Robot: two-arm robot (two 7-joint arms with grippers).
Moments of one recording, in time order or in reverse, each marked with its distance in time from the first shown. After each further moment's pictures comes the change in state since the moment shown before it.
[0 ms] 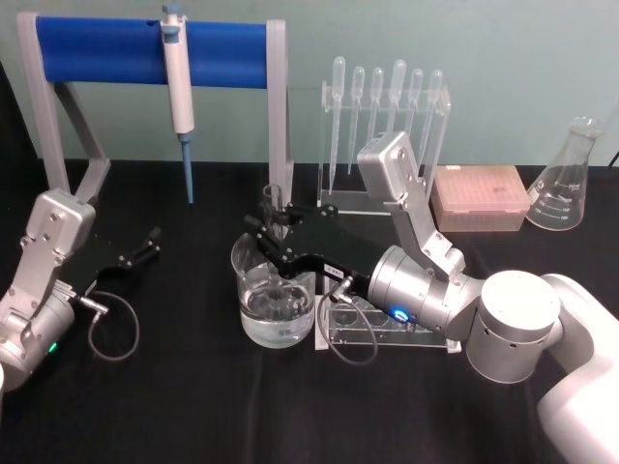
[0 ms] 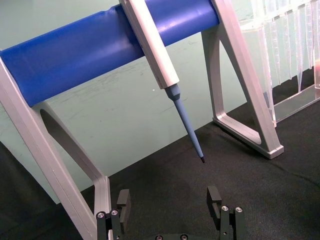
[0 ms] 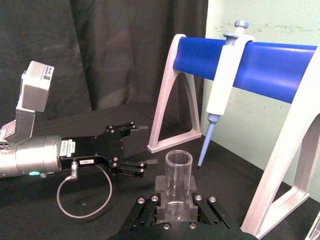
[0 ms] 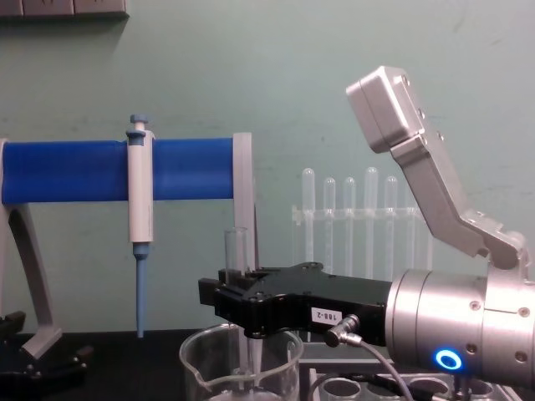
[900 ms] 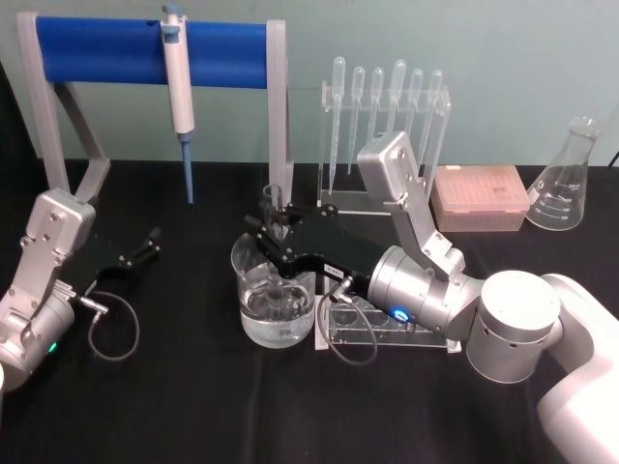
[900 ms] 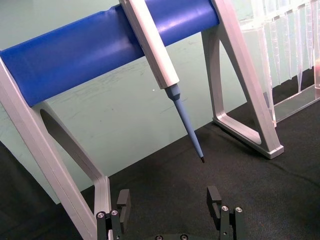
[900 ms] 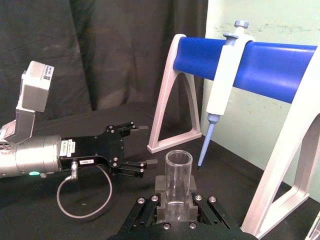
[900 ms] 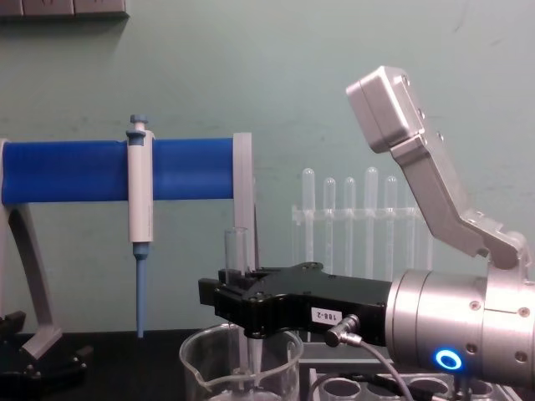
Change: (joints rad) left arm 0.000 0.000 0.000 0.000 0.000 0.000 0.000; right arm 0.000 0.000 0.000 0.000 0.000 0.000 0.000
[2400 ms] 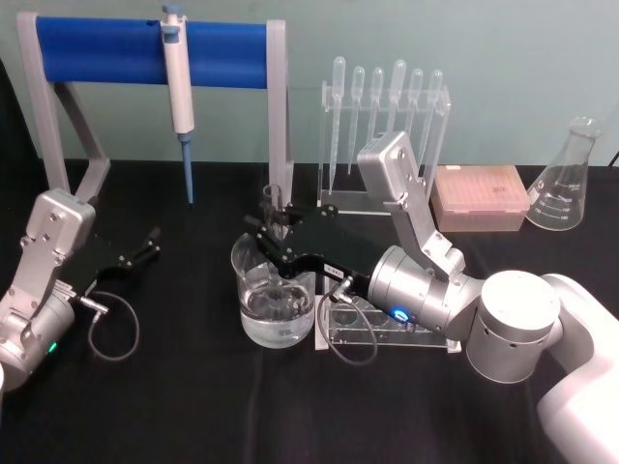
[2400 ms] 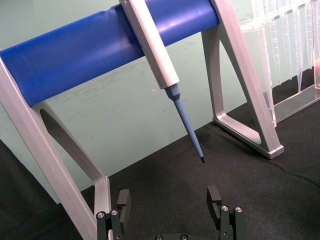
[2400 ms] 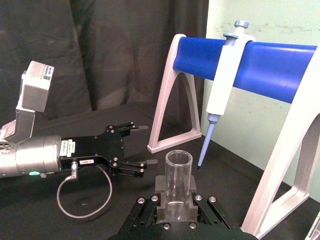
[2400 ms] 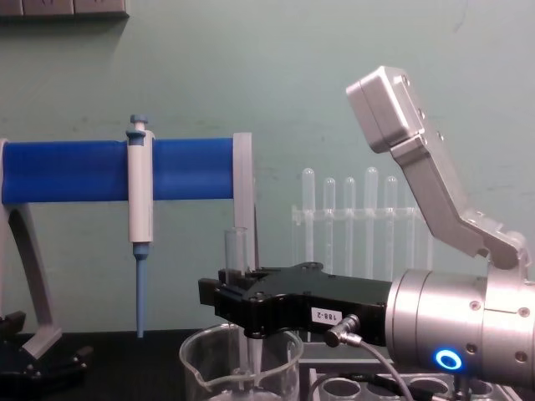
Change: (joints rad) left arm 0.000 0.000 0.000 0.000 0.000 0.000 0.000; right arm 0.000 0.000 0.000 0.000 0.000 0.000 0.000
